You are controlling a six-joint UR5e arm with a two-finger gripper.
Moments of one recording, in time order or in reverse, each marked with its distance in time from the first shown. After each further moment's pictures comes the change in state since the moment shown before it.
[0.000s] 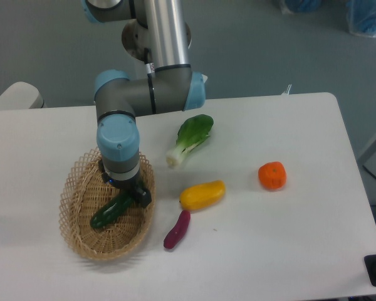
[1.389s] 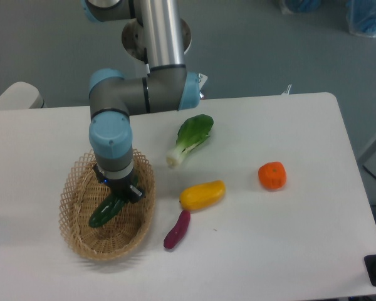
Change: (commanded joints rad) arm 0.034 0.080 0.017 0.000 -0.002 -0.055
